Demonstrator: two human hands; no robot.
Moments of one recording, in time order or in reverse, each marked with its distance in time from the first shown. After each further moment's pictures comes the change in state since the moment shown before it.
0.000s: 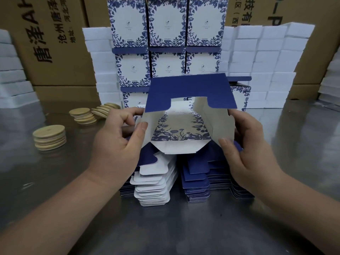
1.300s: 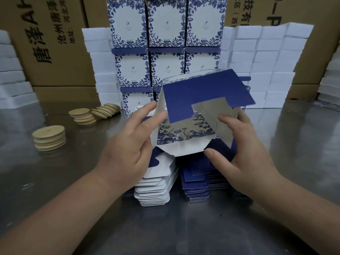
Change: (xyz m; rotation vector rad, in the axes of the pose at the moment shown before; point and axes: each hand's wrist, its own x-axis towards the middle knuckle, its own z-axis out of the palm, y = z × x) left_hand 0.000 0.004 -0.004 0.214 -0.348 0.252; right_hand -0.001 -0.019 0.001 -0.277 -0.017 0.087
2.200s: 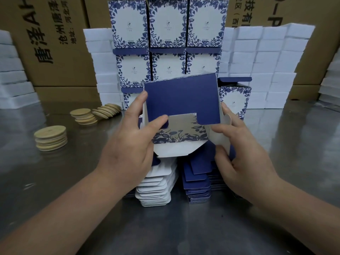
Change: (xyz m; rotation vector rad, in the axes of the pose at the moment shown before) left_hand 0.004 0.008 -0.004 0.210 -0.019 -0.080; right_hand 0.003 -0.008 0.000 -0.003 0.059 -0.212
